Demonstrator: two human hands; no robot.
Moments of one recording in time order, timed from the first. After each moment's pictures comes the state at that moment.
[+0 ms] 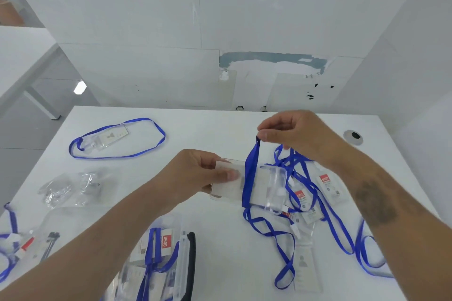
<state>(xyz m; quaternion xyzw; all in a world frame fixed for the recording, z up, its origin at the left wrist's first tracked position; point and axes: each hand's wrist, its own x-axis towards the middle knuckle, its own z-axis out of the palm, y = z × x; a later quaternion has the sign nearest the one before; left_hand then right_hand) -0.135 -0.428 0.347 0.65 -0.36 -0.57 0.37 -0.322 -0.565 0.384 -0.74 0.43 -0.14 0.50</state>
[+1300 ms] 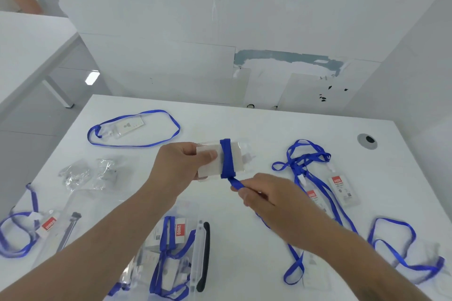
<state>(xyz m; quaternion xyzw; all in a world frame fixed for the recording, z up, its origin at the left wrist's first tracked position) -0.109 -0.402 0.336 0.75 -0.22 -0.41 0.47 -0.308 -0.452 0.347 -0.84 0.38 -0.01 0.38</state>
